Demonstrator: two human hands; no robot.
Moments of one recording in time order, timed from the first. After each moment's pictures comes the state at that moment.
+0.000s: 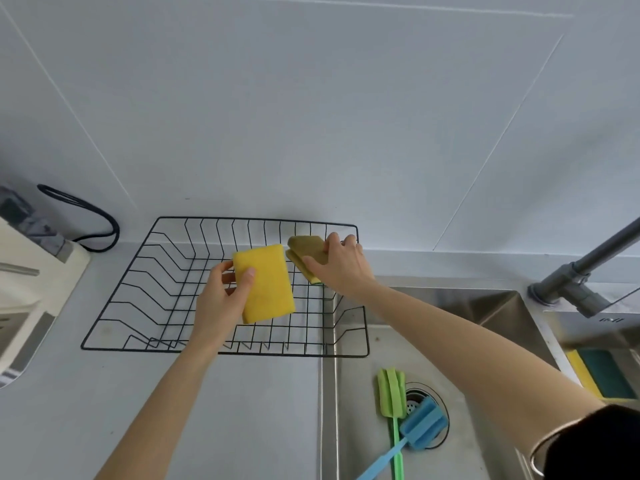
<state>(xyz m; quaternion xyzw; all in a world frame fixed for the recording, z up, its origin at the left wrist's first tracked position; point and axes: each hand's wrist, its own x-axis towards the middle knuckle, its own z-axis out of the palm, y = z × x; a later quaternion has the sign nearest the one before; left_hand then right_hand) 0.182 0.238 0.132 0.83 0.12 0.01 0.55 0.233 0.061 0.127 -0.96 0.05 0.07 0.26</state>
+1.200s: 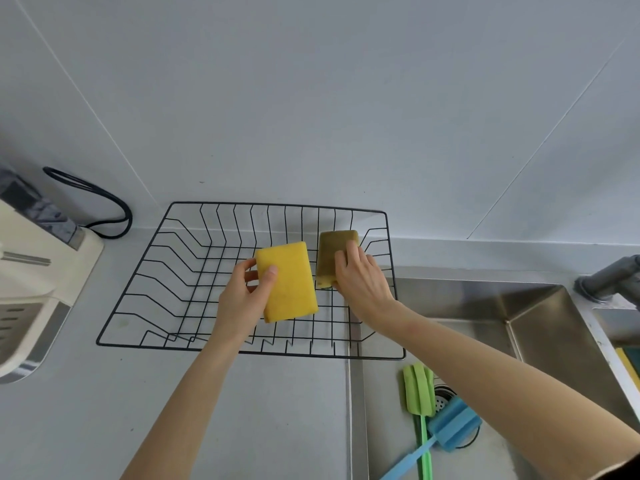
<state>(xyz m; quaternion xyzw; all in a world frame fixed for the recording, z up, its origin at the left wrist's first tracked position) 0.197 0.247 0.107 0.82 0.14 -0.04 0.55 0.227 0.076 0.065 -0.99 -0.11 -0.05 -0.01</state>
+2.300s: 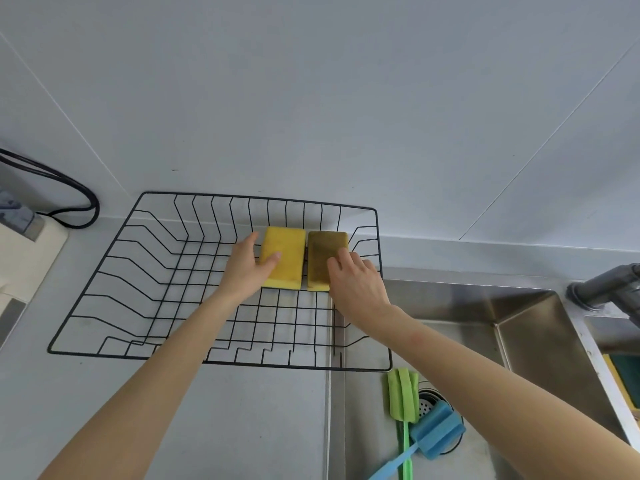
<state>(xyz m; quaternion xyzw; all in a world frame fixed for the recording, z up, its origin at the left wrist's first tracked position) 0.265 0.231 0.070 0.90 0.06 -0.11 0.41 0.231 0.061 0.053 -0.99 -0.14 -0.08 0.01</state>
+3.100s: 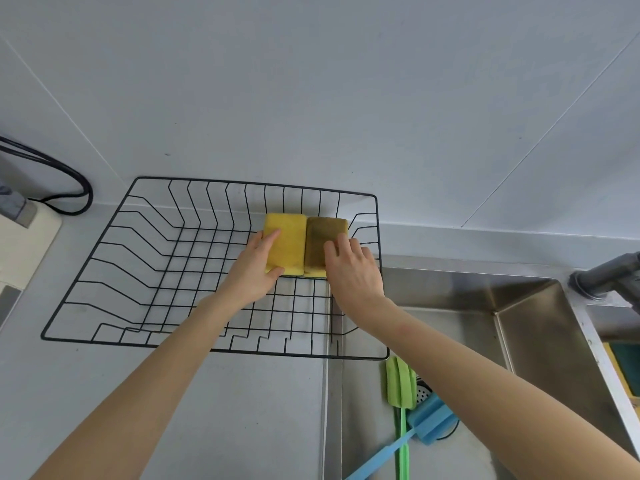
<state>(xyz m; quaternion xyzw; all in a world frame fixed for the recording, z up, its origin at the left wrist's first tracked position) 0.253 0.222 0.062 0.95 -0.04 -0.15 0.27 0.225 0.066 0.058 -1.00 -0.08 -0.05 0.00</state>
